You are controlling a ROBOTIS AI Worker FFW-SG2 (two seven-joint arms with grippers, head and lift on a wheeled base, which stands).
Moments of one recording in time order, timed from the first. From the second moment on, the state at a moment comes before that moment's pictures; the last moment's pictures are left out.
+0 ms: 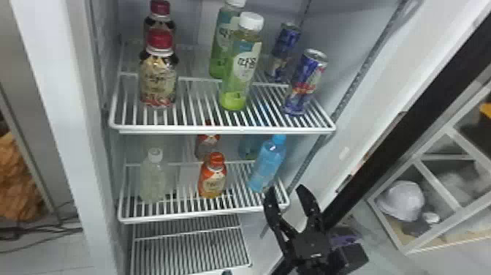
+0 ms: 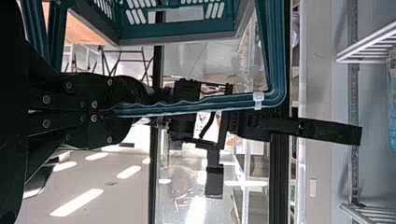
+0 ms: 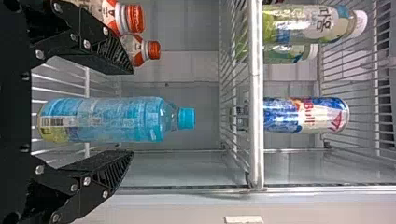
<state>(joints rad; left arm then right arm) 0.40 0.17 -0.25 -1.90 1.33 1.25 -0.26 0.48 -0.09 -0.09 -1.63 -0.16 -0.53 0.13</state>
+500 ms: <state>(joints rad) 0.40 0.17 -0.25 -1.90 1.34 1.25 -0.26 0.35 -0.11 -0.05 -1.47 -0.16 -0.54 0.08</state>
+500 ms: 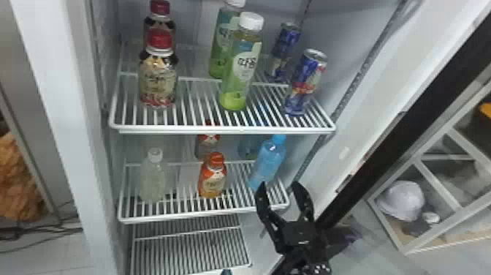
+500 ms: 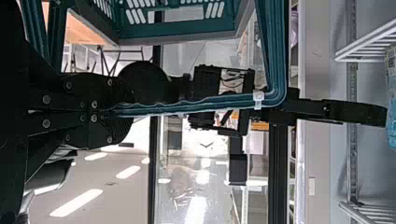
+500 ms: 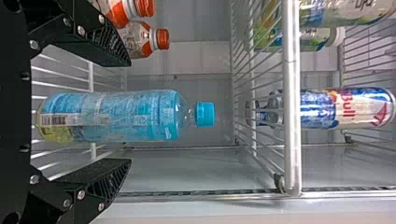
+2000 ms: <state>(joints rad) 0.40 0.17 -0.25 -1.89 1.34 1.24 -0.26 0.07 -0.17 0.05 -1.24 -0.22 -0.55 0.01</state>
